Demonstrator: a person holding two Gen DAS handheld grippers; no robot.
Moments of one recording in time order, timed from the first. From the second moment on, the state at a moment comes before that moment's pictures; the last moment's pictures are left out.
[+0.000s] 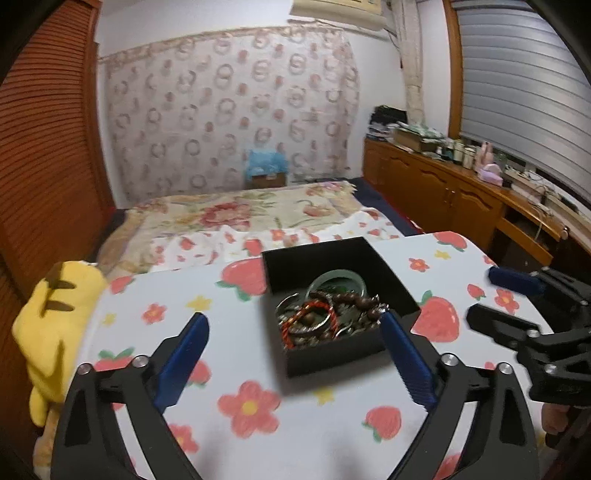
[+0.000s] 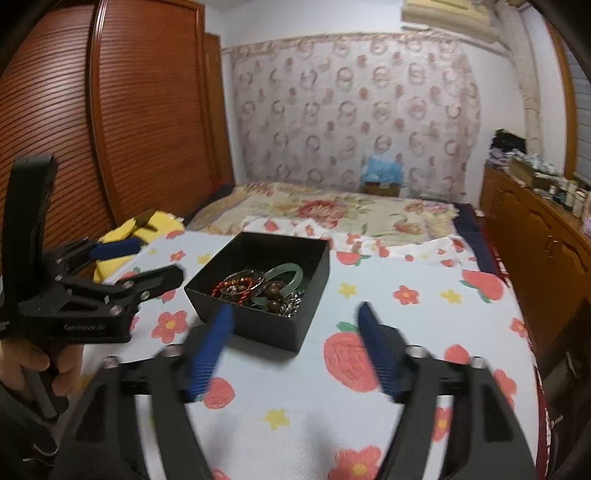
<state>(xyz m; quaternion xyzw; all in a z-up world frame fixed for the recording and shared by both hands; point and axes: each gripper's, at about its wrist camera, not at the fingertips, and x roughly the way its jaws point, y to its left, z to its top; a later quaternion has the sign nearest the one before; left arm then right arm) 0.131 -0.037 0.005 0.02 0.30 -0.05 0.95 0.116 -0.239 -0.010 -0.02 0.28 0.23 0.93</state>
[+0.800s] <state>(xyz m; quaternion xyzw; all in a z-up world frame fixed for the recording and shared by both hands) 0.068 -0.027 0.013 0.01 0.27 -0.02 0.96 0.061 -0.251 0.006 0.00 0.23 0.17 0.96</state>
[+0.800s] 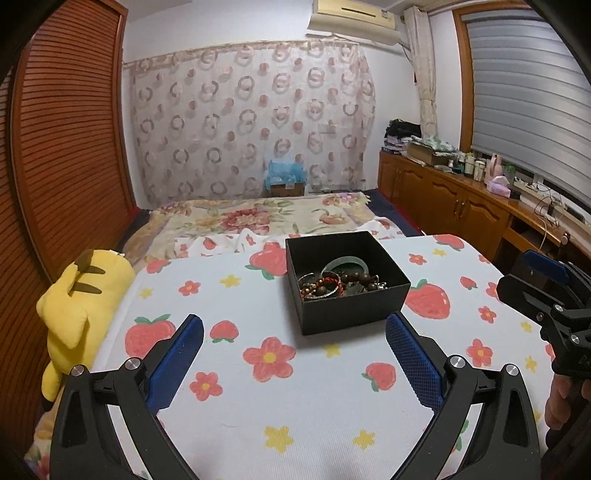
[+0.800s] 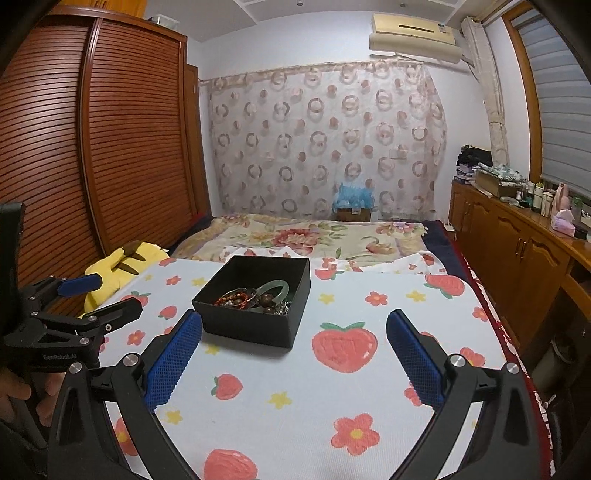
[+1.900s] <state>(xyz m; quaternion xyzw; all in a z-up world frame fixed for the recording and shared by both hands) 0.062 -0.023 0.013 0.01 0.27 -0.01 0.96 0.061 -0.250 0.008 0.00 0.23 0.17 0.96</state>
